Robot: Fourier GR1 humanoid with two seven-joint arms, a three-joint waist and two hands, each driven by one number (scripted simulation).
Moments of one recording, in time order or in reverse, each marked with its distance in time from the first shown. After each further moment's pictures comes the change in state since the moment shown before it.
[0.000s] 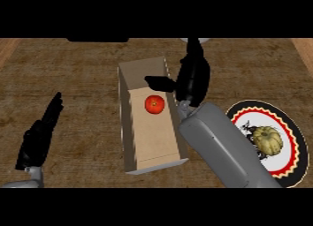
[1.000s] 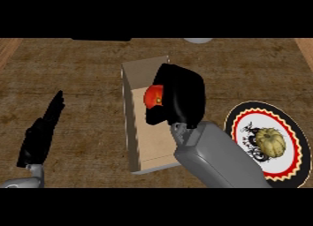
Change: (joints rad) left arm -0.018 0.009 -0.006 0.018 0.010 -0.002 -0.004; right arm 0.061 0.002 0.111 -0.291 0.166 0.679 0.176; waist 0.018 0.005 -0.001
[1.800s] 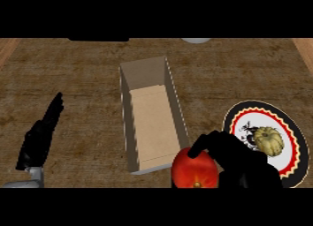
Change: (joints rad) left arm 0.020 0.004 -0.011 -0.016 -0.002 0.013 -0.002; right arm 0.467 -0.032 0.225 -0.750 0.365 0.185 -0.002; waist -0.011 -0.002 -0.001
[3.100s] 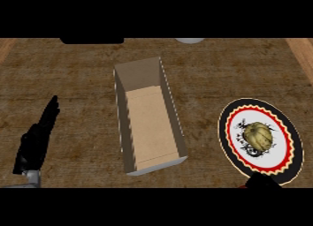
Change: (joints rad) left arm 0.024 0.011 0.004 0.004 0.017 0.028 -0.006; right arm 0.676 -0.220 -0.179 0.159 0.061 -0.132 -0.098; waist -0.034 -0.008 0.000
